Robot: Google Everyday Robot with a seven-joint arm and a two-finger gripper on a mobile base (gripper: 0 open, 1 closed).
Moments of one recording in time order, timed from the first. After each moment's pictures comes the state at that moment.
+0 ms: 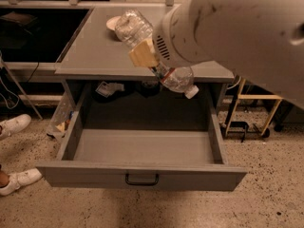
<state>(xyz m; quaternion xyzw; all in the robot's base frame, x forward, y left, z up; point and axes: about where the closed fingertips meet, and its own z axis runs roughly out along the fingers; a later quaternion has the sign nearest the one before) 0.516 -0.017 1.016 -0.28 0.84 0.03 0.47</state>
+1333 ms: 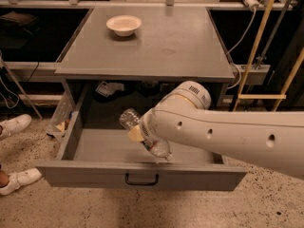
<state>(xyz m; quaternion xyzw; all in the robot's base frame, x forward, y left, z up) 0.544 0.013 0.718 -0.28 0.91 0.07 0.30</state>
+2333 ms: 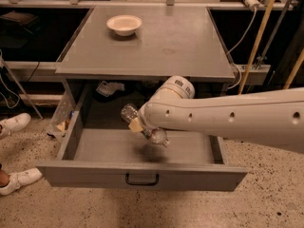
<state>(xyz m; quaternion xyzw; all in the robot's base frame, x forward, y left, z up) 0.612 0.012 0.678 -0.30 0.90 0.04 0.30</state>
